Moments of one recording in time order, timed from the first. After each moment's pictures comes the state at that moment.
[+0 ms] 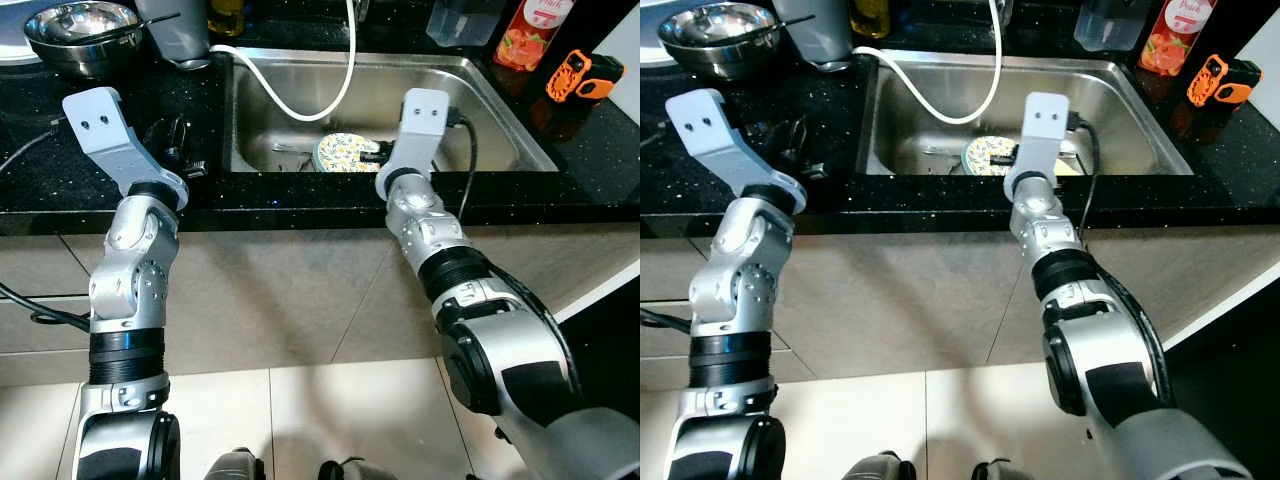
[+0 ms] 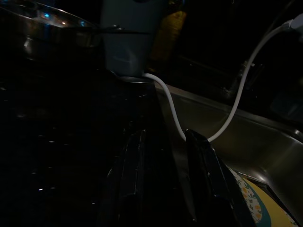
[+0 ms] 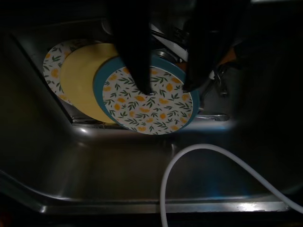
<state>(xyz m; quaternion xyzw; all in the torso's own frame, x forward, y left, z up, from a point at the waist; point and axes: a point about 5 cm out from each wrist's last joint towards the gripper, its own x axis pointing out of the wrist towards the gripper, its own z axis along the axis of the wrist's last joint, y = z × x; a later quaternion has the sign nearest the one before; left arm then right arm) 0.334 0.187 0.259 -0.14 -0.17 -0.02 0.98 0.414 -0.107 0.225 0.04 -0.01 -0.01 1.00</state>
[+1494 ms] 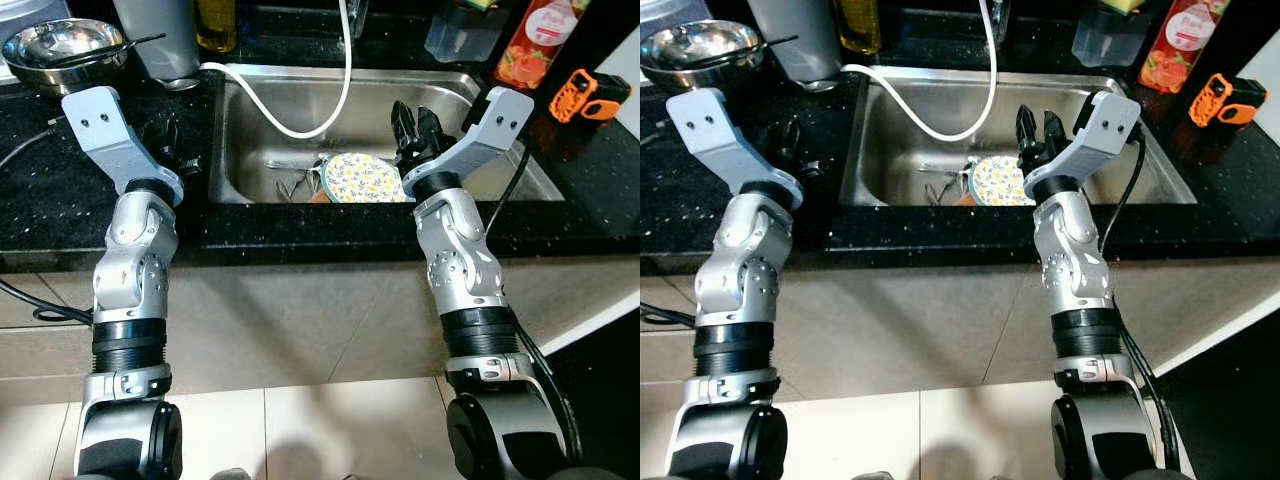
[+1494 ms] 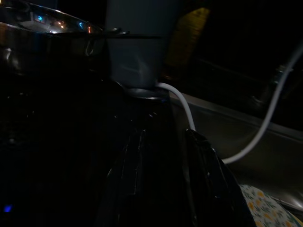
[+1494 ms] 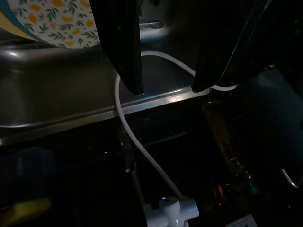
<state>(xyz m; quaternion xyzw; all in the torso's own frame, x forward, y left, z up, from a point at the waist) 0.344 0.194 0.255 -0.12 -0.16 0.02 0.98 0.364 -0.128 0.255 0.20 -0.19 0.09 0.96</state>
